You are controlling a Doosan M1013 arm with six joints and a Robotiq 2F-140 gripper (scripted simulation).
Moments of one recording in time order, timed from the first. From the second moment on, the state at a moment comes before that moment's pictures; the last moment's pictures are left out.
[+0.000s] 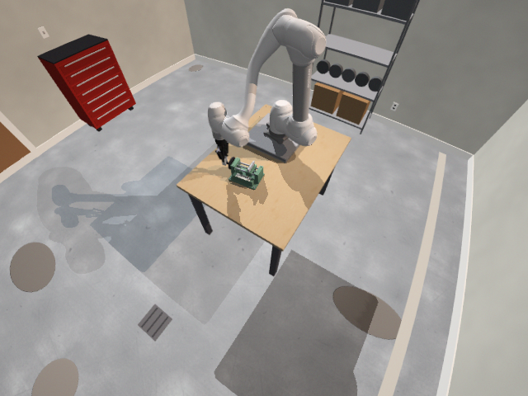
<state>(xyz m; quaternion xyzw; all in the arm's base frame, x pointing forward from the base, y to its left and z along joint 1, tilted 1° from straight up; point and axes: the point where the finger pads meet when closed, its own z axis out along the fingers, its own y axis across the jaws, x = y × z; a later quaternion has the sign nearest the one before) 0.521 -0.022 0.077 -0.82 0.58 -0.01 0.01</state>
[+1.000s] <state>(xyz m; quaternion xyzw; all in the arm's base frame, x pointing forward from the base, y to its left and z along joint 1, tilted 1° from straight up) 0.494 -0.032 0.090 -0.82 0.58 -0.01 0.01</state>
